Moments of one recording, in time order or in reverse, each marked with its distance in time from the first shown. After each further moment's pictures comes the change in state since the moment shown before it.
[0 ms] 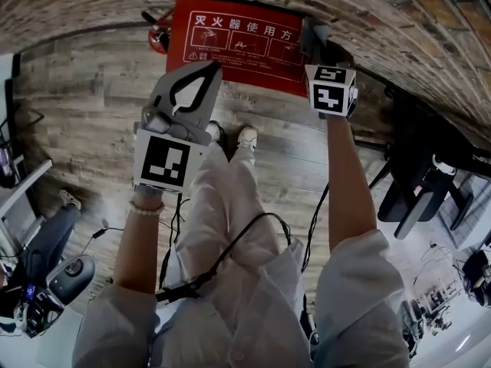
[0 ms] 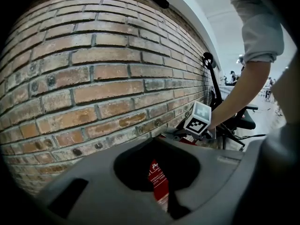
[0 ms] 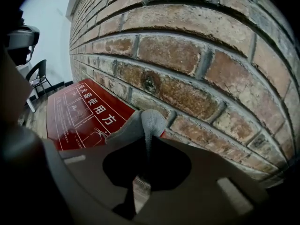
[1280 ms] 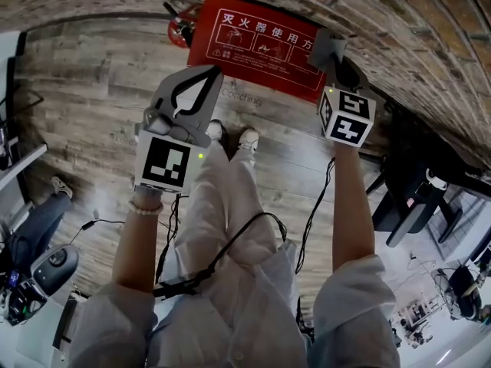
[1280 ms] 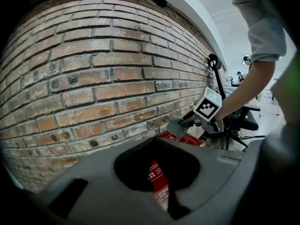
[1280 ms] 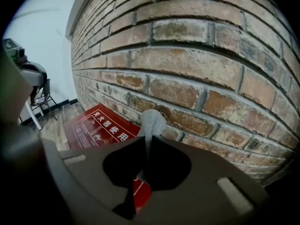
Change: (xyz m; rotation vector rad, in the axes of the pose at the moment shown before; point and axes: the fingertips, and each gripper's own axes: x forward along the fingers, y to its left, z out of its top) left arm -0.042 0.027 -0.019 -0.040 -0.001 0.064; right arm -0.052 0.028 0.045 0.094 -0.136 0.057
